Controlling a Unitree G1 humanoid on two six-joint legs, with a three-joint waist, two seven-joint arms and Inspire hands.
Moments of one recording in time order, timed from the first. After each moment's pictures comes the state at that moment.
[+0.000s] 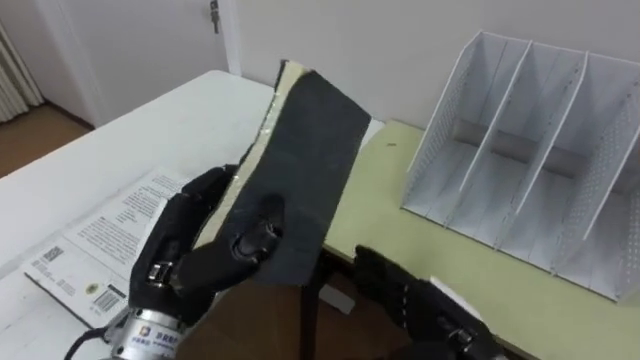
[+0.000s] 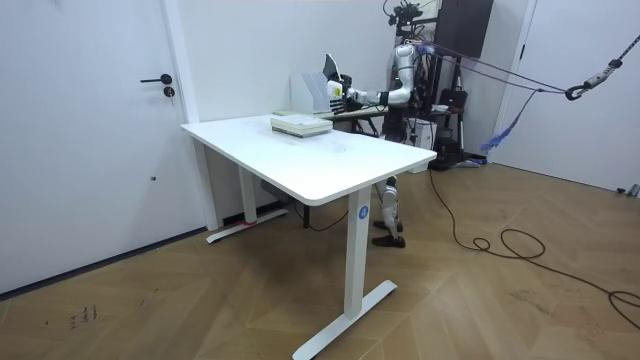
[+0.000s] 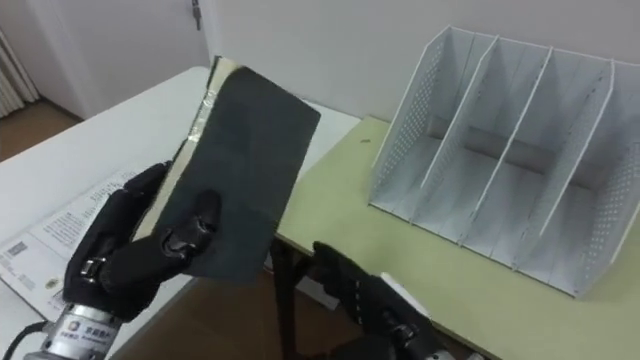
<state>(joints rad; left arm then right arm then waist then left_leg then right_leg) 0.19 0.28 -0.12 -0.18 -0.76 -0.15 -0.29 0.18 -0.27 0.09 0.10 0.41 -0.10 0.55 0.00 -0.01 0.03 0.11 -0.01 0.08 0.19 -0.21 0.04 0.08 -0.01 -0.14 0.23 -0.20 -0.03</state>
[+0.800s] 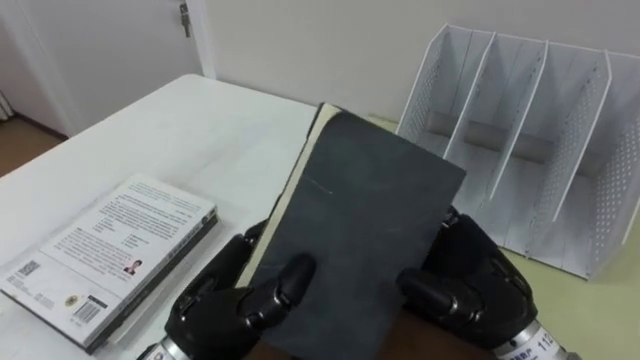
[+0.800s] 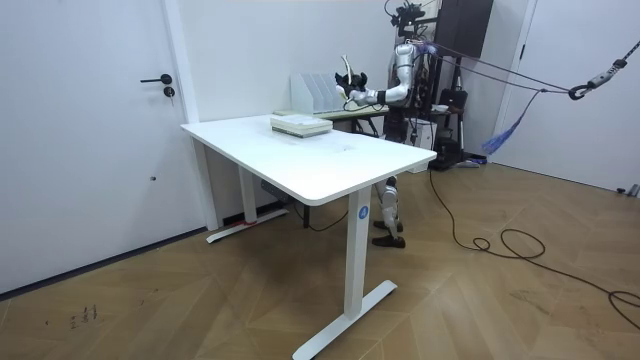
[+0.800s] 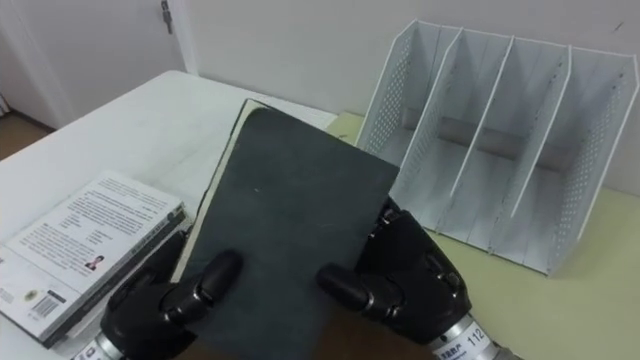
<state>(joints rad) 0.15 0.35 -0.12 -0.09 -0.98 0.15 -0.71 0.13 -0.31 0.07 -0.03 1.06 0.13 0.75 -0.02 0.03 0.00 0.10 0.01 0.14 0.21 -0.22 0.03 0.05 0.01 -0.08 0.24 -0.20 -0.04</state>
